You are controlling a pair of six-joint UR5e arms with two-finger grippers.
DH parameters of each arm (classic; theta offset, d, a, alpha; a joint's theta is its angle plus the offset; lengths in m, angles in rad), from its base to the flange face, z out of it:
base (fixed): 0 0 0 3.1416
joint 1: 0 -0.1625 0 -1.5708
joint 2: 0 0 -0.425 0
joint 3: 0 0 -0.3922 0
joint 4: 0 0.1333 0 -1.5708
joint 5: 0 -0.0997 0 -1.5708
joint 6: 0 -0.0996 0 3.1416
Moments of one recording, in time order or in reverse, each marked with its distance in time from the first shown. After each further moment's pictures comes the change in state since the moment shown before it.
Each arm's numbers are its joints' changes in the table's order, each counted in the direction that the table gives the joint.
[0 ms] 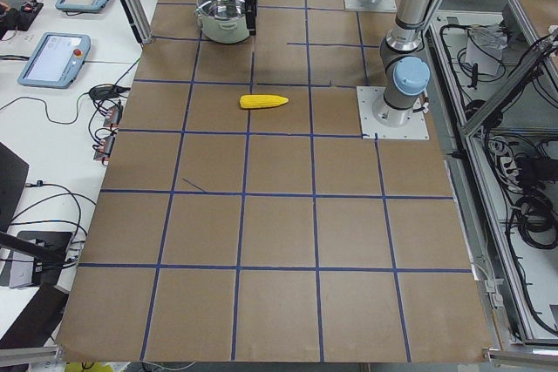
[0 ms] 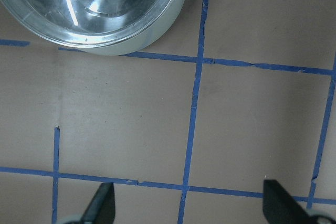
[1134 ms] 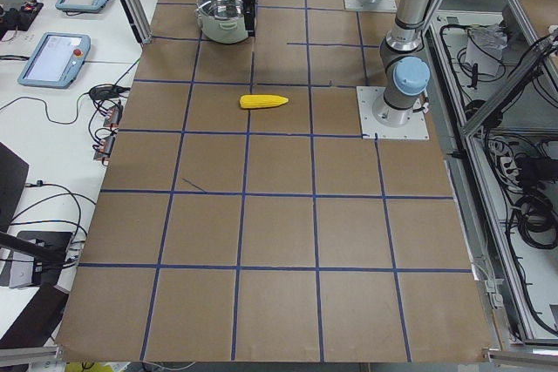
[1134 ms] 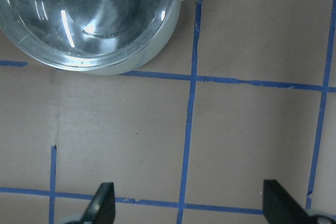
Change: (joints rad) left arm 0.000 -0.007 -0.006 0.016 -0.001 -0.005; right arm 0.007 0.021 -0.013 -0.065 0.003 -0.008
